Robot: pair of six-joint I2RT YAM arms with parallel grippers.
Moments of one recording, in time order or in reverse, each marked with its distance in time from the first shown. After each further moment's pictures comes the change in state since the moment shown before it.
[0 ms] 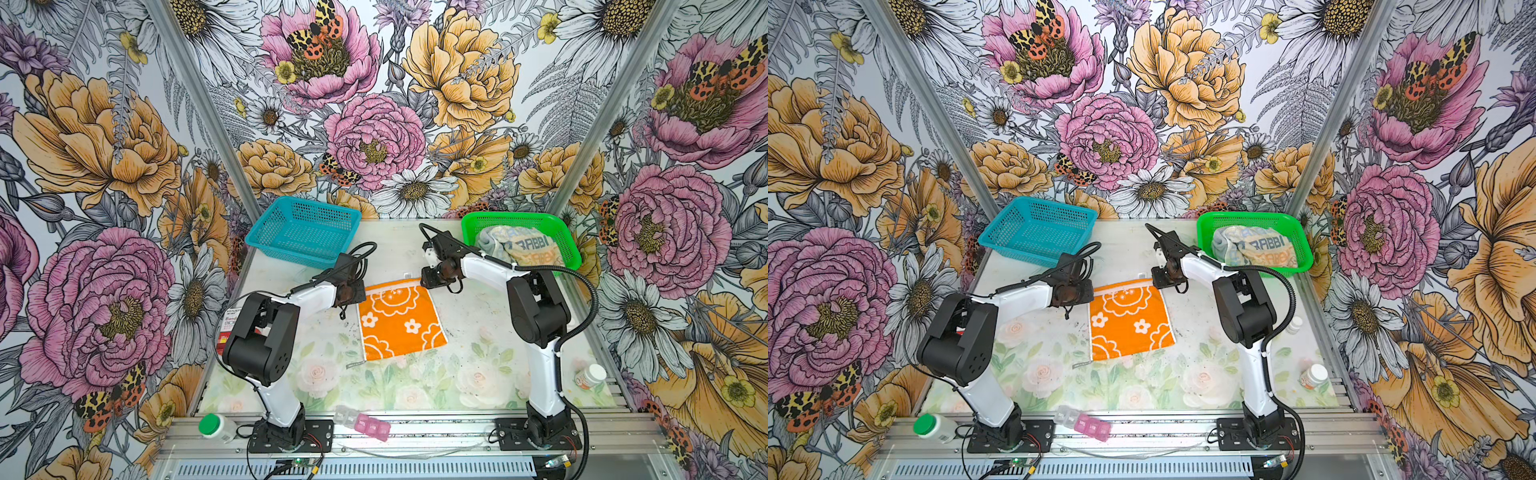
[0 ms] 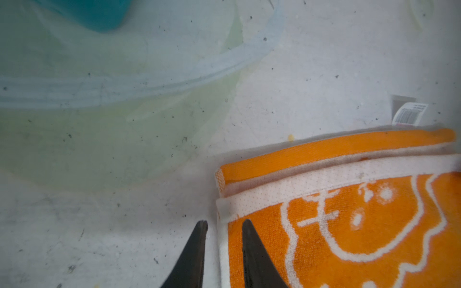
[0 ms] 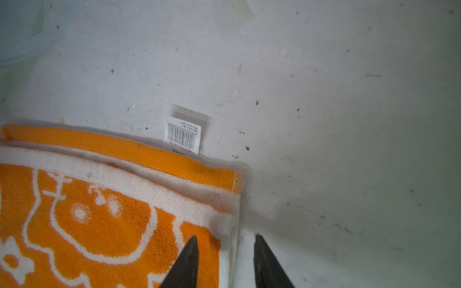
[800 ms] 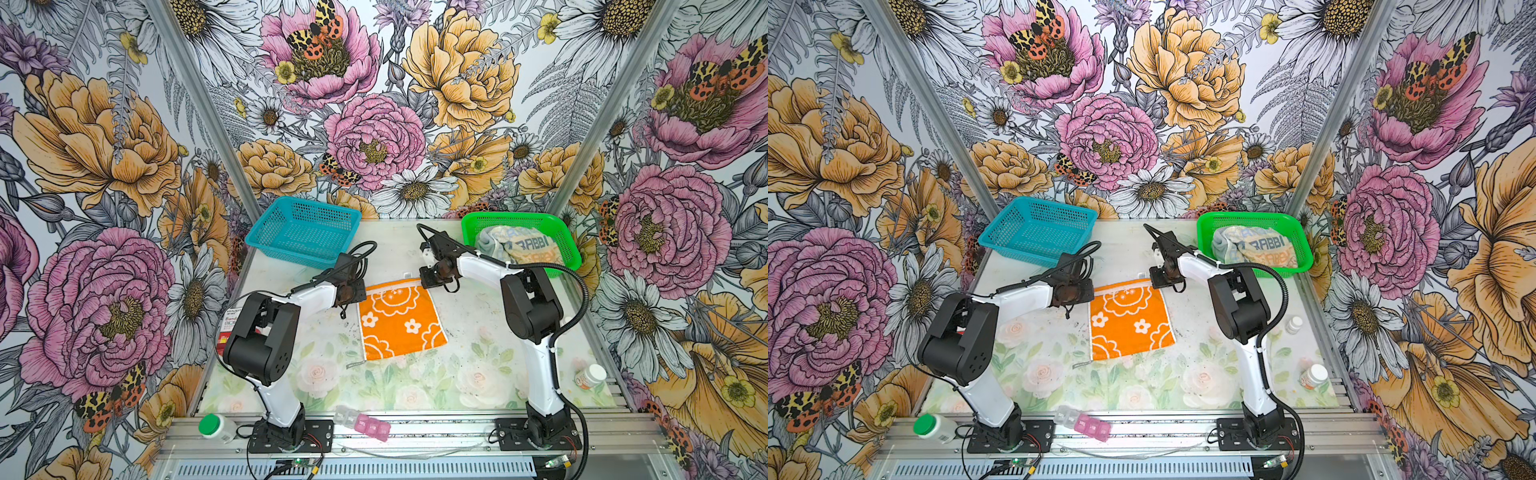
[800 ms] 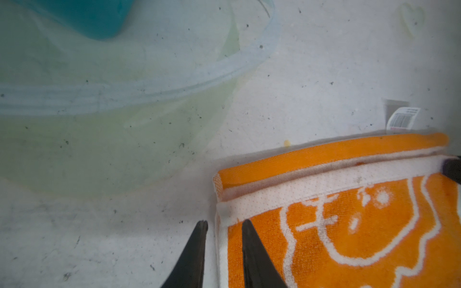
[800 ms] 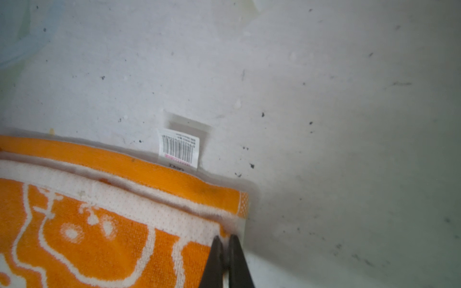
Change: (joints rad) left arm 0.000 0.004 -0.002 0.025 0.001 -0.004; right arm 0.001 0.053 0.043 -0.001 -0.010 0.007
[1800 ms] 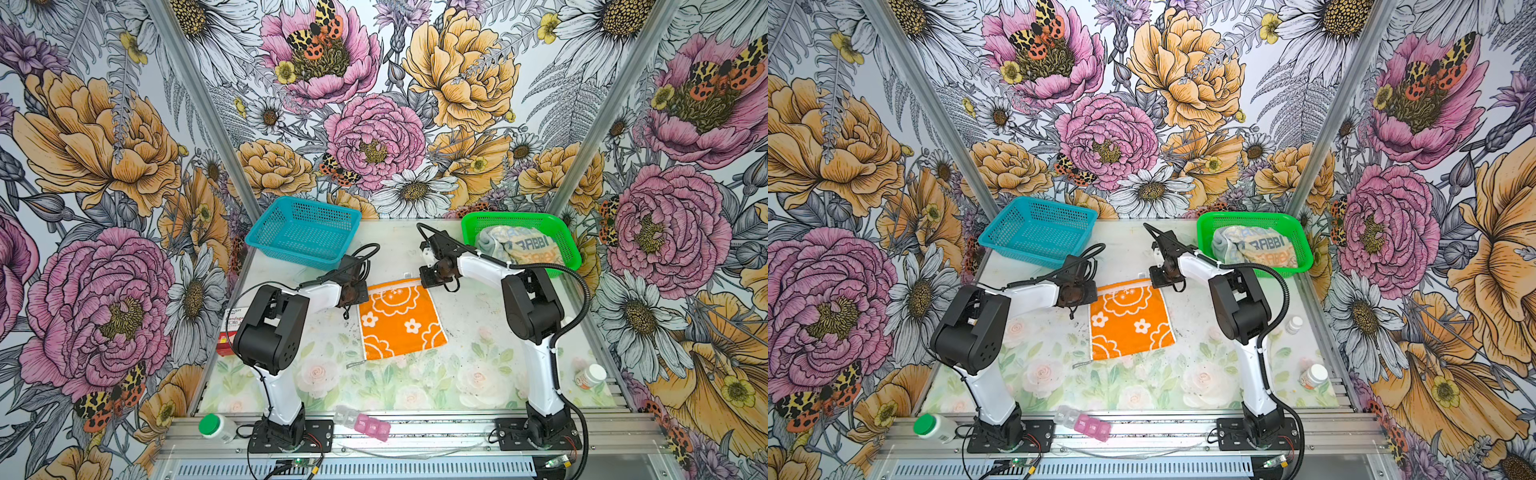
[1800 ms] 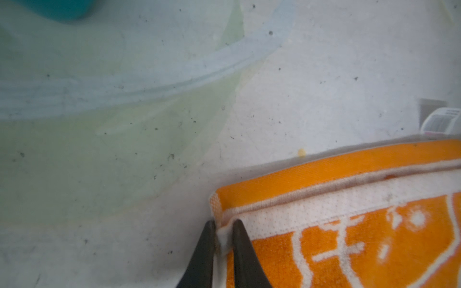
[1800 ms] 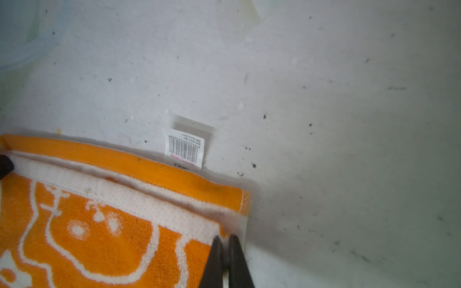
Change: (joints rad) left arm -0.016 0.079 0.015 0.033 -0.013 -0.004; right arm 0.002 -0.011 -0.001 -0.002 -0.001 0.000
